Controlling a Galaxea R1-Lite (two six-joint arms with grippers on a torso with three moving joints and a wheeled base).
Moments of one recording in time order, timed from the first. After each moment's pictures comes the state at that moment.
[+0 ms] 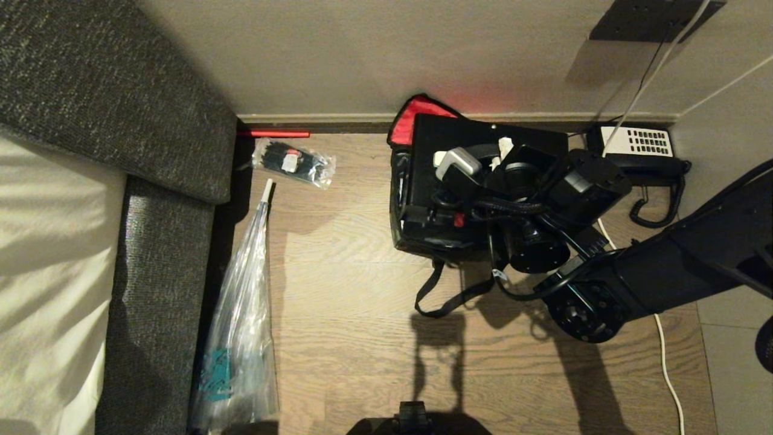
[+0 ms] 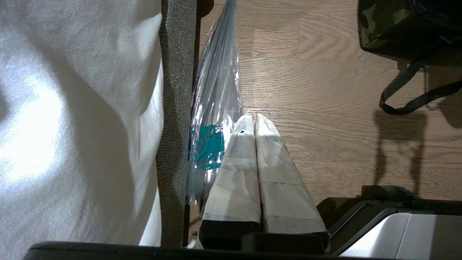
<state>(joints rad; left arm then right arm) 0.00 0.00 0.00 0.00 0.00 0.00 0.66 2.02 -1.06 -1.46 -0.66 -1.53</state>
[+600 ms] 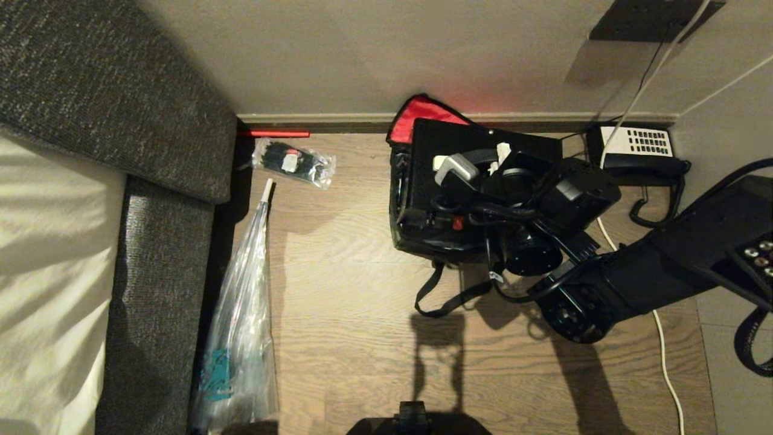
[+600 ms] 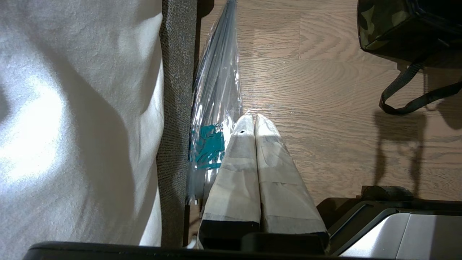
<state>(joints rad) 0.00 0.00 0.00 0.00 0.00 0.00 0.64 2.06 -1.06 -1.50 -0.66 -1.54</state>
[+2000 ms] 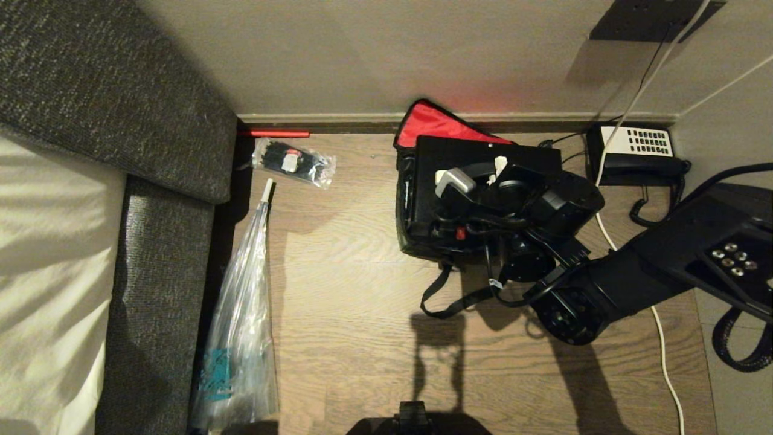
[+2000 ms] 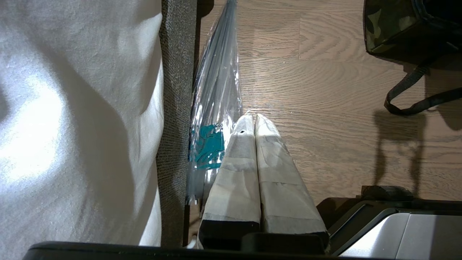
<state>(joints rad) 0.00 0.00 0.00 0.00 0.00 0.00 0.62 2.10 -1.06 -1.49 -0.66 -1.53</state>
